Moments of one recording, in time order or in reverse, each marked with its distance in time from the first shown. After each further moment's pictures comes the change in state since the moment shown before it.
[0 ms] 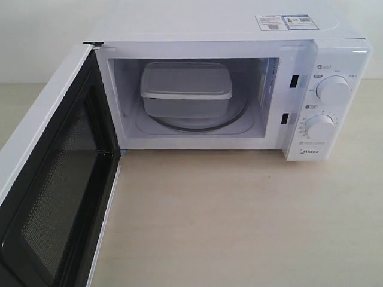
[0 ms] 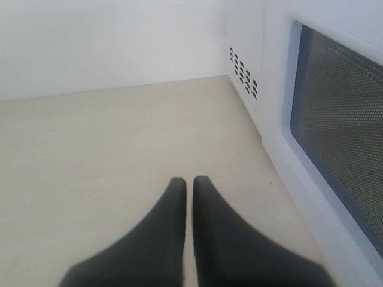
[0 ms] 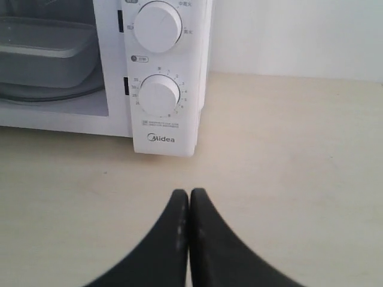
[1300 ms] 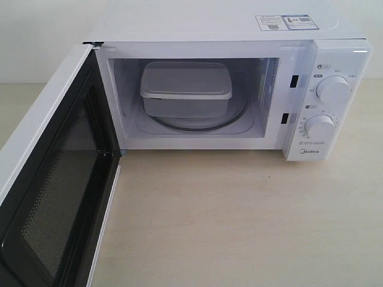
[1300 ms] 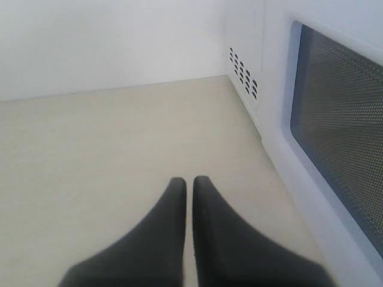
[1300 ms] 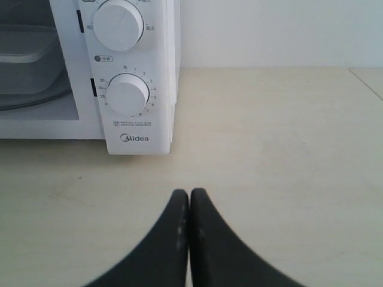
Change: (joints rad) left arm 0.000 0.000 0.000 0.000 0.000 0.000; right arm -0.090 0.000 0.000 0.018 0.009 0.008
